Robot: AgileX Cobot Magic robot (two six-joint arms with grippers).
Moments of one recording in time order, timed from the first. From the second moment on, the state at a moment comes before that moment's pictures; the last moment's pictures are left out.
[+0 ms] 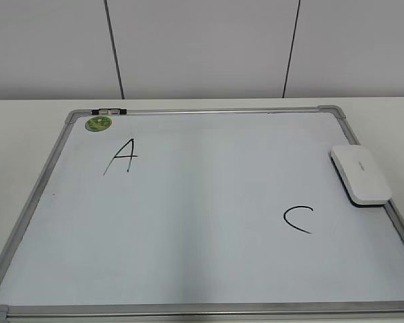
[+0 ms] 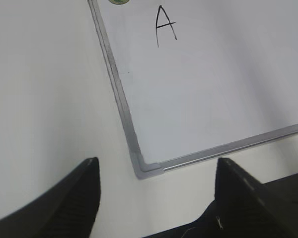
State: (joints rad) left arm -0.24 0.70 -1.04 -0.05 1.27 -0.02; right arm 0.10 0.69 -1.12 0.09 1.26 -0.08
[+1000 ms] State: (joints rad) left arm -0.24 0.39 -0.52 0.05 1.11 -0.02; right arm 0.10 0.21 -0.54 -0.08 1.23 -0.08
